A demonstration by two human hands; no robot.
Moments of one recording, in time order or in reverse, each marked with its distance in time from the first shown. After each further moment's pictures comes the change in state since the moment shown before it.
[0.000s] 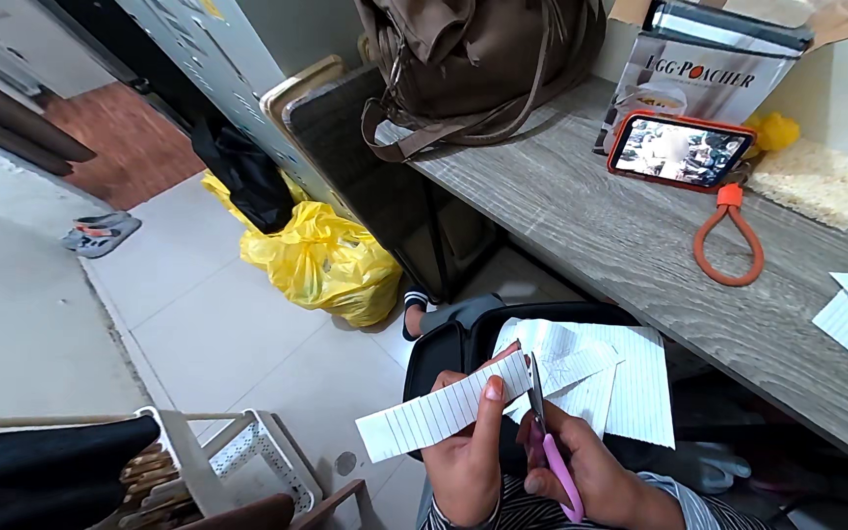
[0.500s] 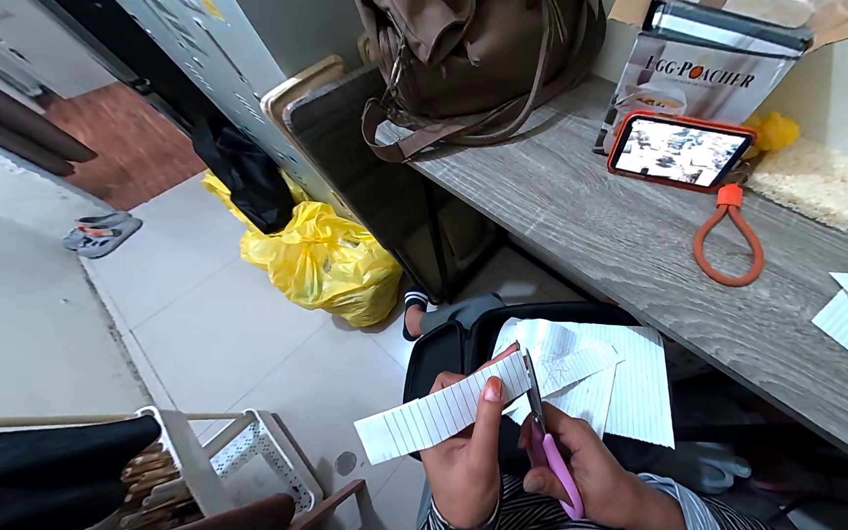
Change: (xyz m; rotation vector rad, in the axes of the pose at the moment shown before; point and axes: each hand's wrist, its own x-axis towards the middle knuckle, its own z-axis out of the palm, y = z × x) left_hand -0.002 0.001 0.000 -0.007 0.022 -0.004; right_hand -0.001 0.000 0.000 -0.005 0.007 -0.018
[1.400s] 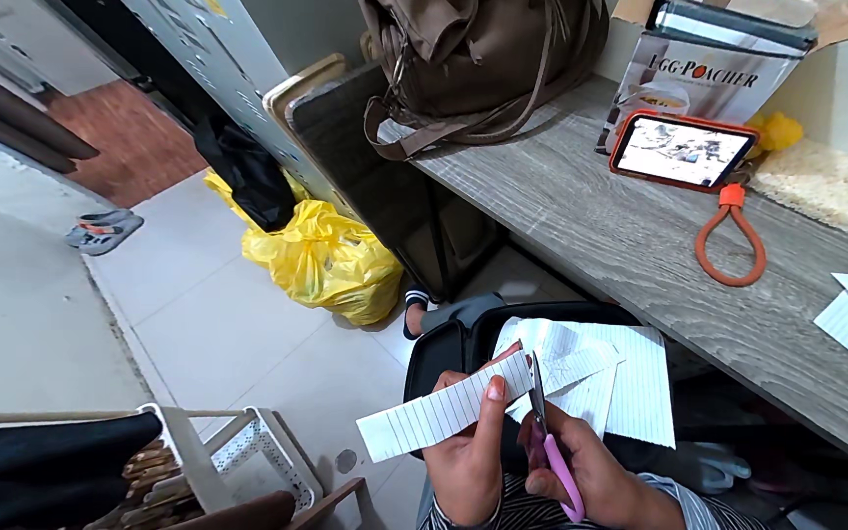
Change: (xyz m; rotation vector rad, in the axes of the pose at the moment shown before) left_hand 0.000 -0.001 -0.001 0.000 -0.004 0.000; right_hand 0.000 0.000 0.000 0.026 -0.016 0.012
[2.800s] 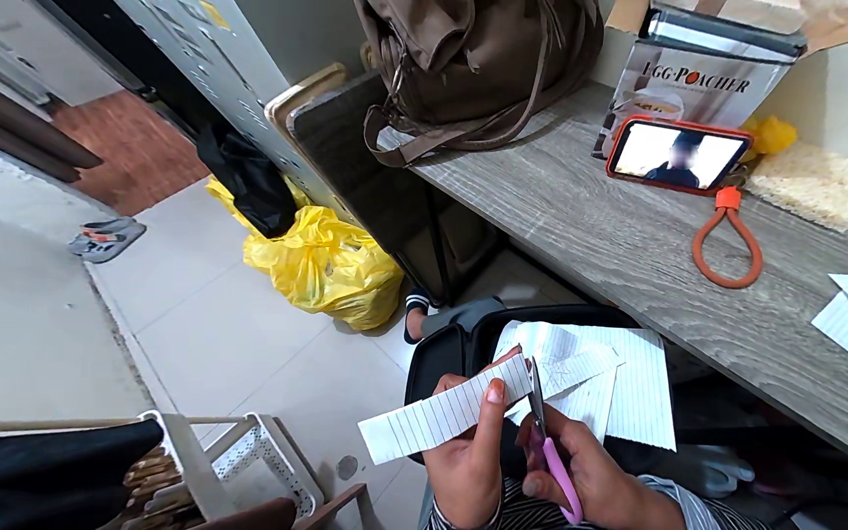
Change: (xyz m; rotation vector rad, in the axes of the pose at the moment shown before) left_hand 0.000 -0.001 0.000 -0.004 0.005 -0.002; right_hand 0.001 -0.001 0.001 -0.007 0.007 0.021
